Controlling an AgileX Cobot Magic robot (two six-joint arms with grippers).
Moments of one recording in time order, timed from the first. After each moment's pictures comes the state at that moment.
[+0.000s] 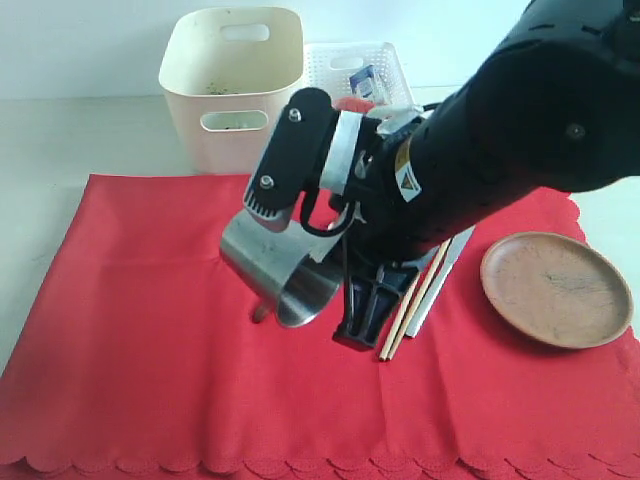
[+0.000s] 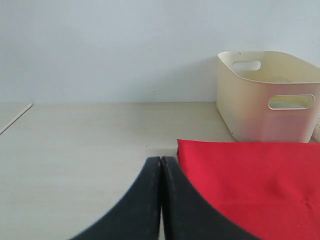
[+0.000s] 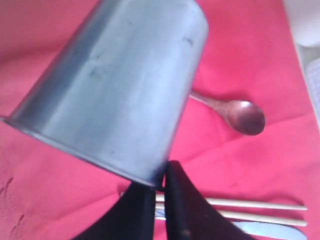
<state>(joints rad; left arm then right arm) 0.00 0.01 0.00 0.00 0.19 -0.01 0.87 1.50 -0.99 -0.14 0.66 -0.31</state>
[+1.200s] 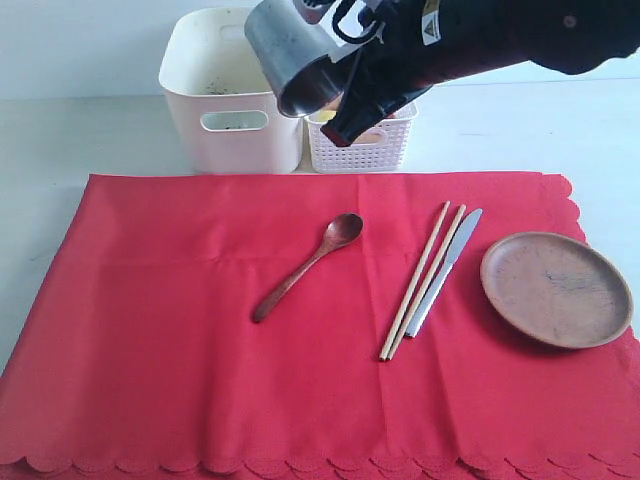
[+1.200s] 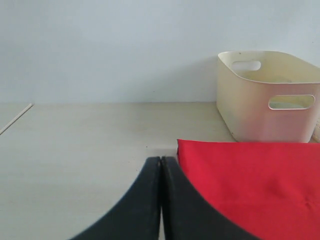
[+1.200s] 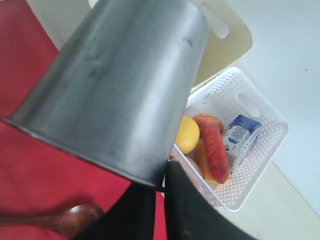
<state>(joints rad) 0.00 0.01 0.00 0.00 0.19 -0.01 0.60 1.61 -1.13 -0.33 0.26 -0.14</state>
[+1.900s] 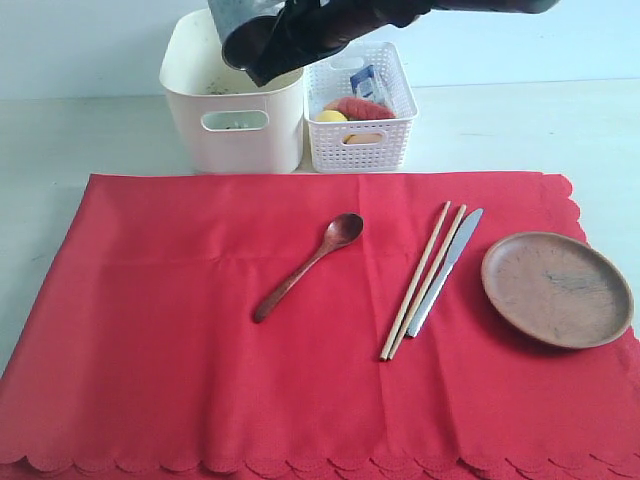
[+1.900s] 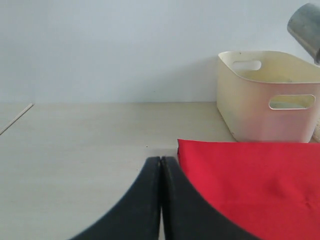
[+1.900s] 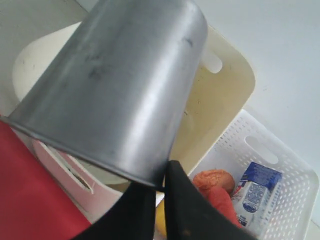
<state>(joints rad) 0.00 0.01 0.00 0.00 0.19 -0.01 0.58 2.04 -1.65 -0.24 0.32 -0.10</state>
